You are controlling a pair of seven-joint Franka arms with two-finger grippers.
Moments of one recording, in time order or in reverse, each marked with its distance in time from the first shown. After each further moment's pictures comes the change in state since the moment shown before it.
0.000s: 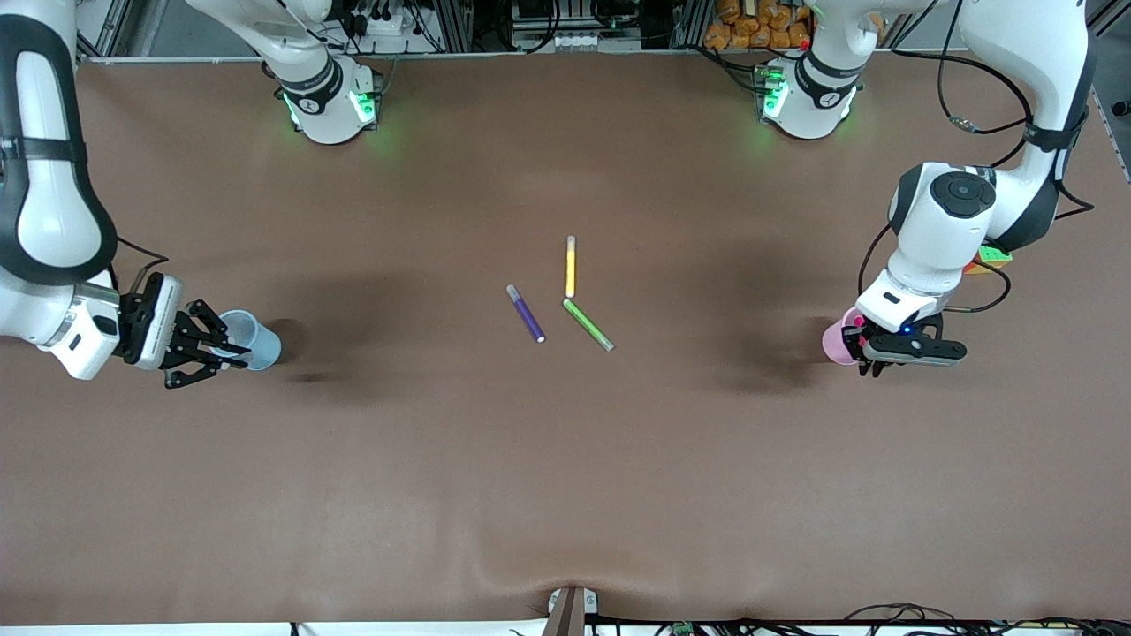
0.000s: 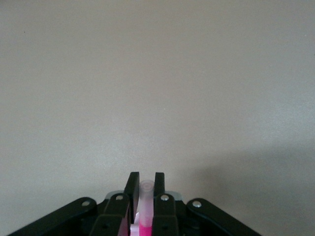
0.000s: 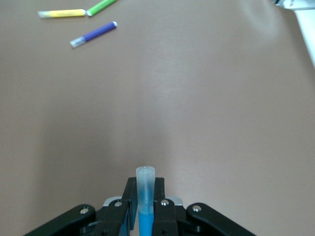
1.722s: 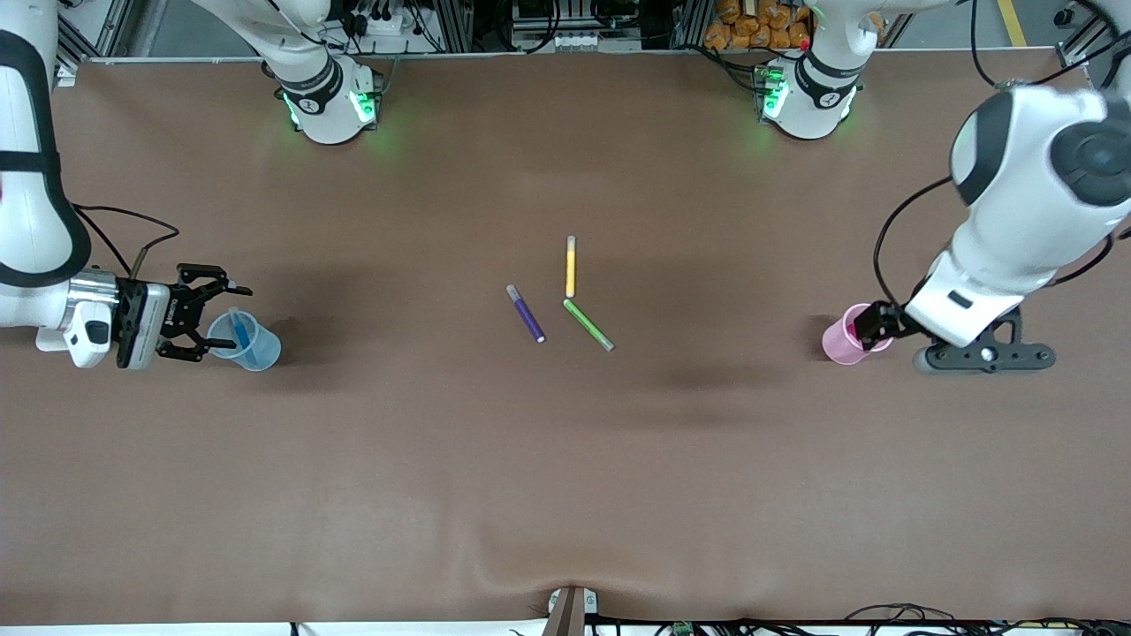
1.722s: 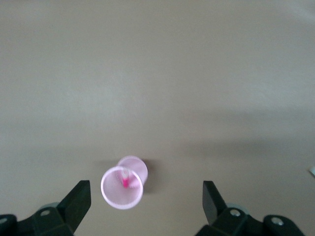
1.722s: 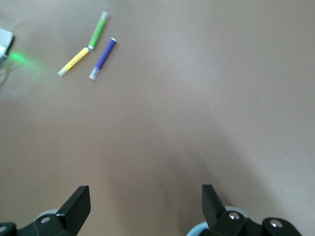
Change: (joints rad) left arm 0.014 -0.043 -0.176 0.672 -0.243 -1.014 -0.008; right arm -0.076 -0.029 0.017 -0.053 -0.043 -0.152 0.554
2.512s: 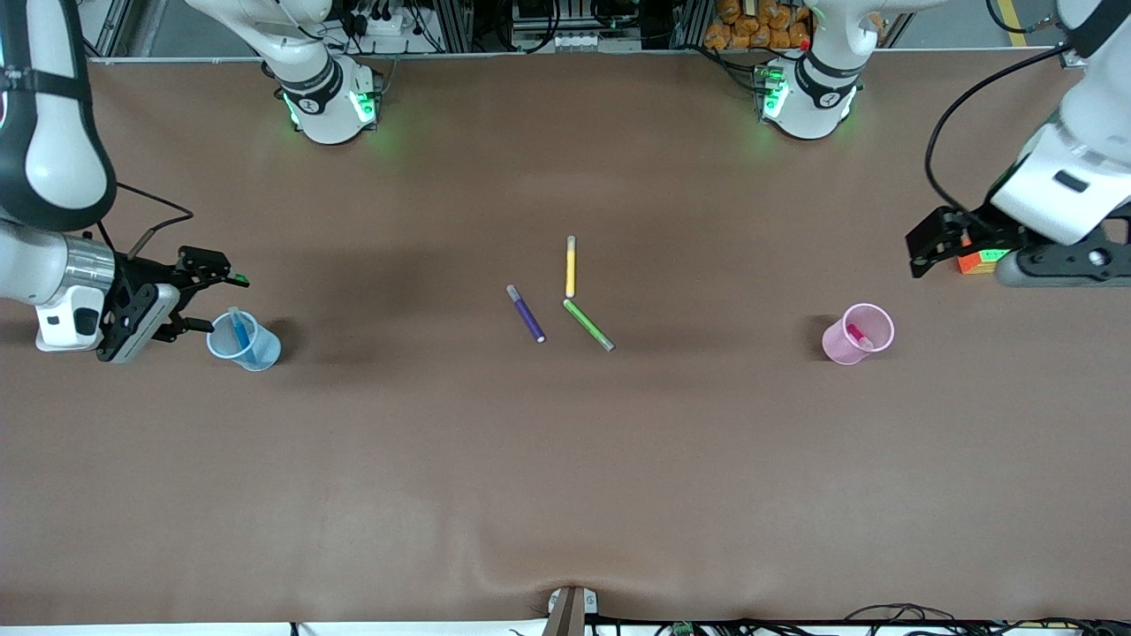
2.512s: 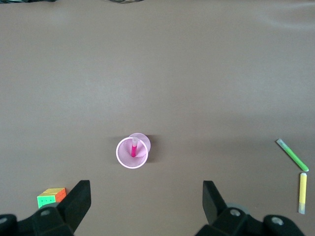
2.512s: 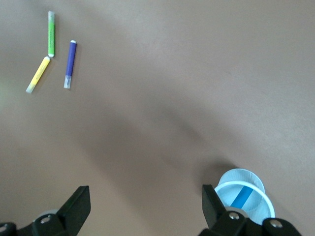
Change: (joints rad) left arm 0.036 -0.092 -0.022 0.180 -0.040 -0.254 0.062; right arm 0.128 -0.150 0.004 0.017 -0.195 0.003 0.516
